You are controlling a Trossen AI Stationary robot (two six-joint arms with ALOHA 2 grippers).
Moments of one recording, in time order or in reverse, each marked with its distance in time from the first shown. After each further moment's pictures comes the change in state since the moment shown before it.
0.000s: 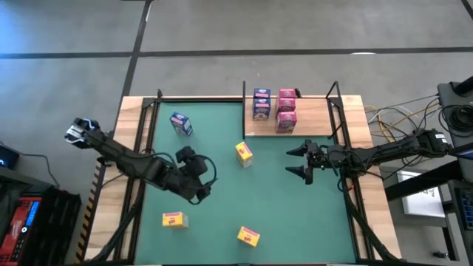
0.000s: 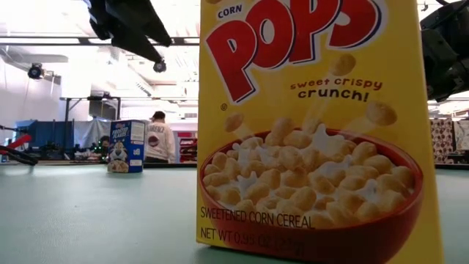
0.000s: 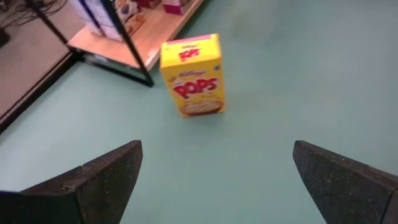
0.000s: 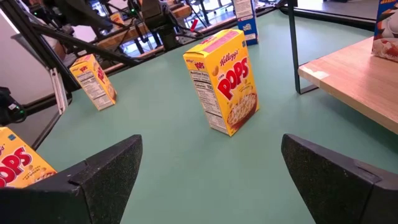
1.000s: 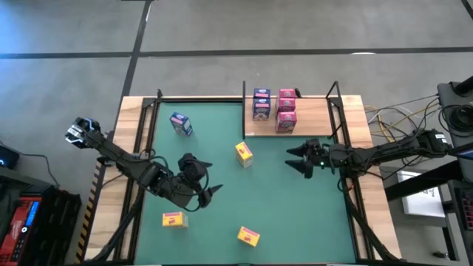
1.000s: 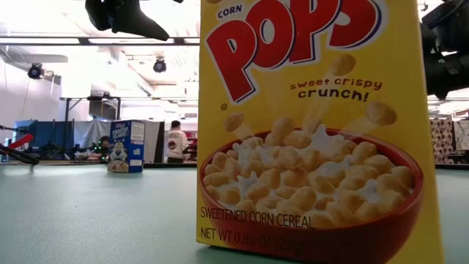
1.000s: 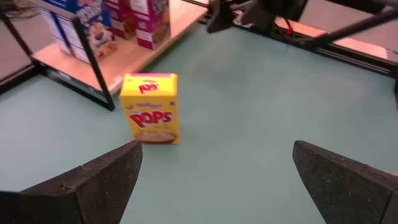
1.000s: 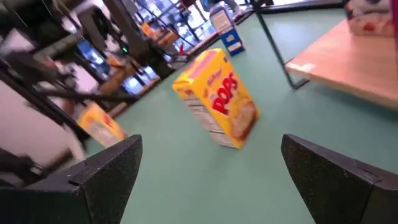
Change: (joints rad) left arm -0.082 0.000 -0.001 0.190 -0.064 -0.095; right arm -0.003 0.000 0.000 0.059 0.067 0.279
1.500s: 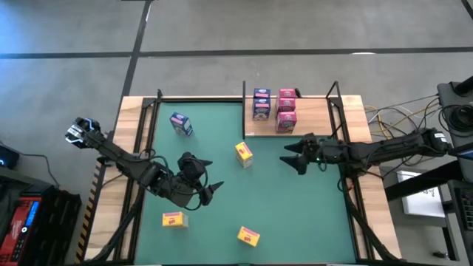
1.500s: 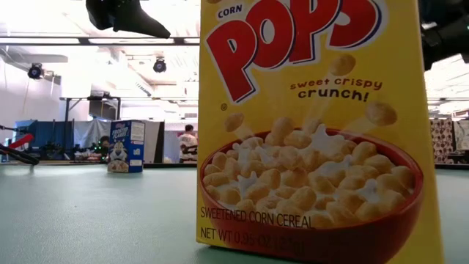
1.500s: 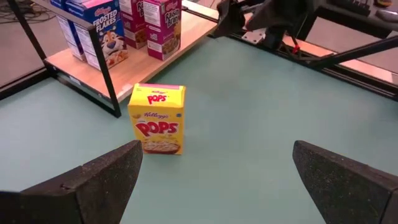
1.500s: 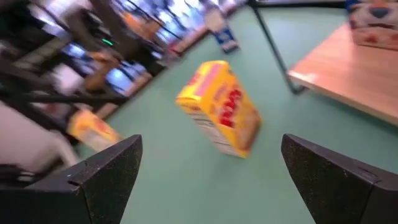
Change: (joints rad) left arm 0.003 0.000 0.000 0.024 -0.053 -0.036; right arm -0.002 0.033 0.252 -0.345 0.038 0.032
